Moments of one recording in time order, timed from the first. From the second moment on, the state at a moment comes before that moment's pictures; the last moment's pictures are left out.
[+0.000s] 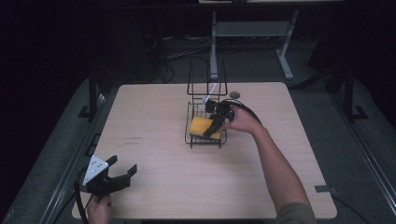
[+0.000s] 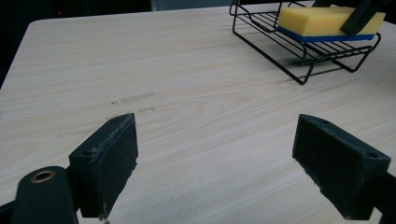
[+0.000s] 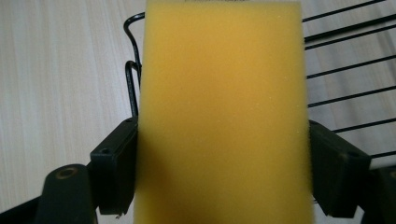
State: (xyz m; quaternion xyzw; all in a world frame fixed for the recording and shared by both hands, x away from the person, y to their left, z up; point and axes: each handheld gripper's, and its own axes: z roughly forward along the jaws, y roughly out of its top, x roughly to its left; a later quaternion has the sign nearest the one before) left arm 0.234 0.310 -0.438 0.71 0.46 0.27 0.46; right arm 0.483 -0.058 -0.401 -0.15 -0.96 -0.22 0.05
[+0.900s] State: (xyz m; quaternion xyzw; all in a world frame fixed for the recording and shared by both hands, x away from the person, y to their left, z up) left arm 0.232 0.310 -0.437 0.71 0.46 0.27 0.46; right arm 0.489 -0.047 -0.405 -0.14 -0.97 -0.20 0.04
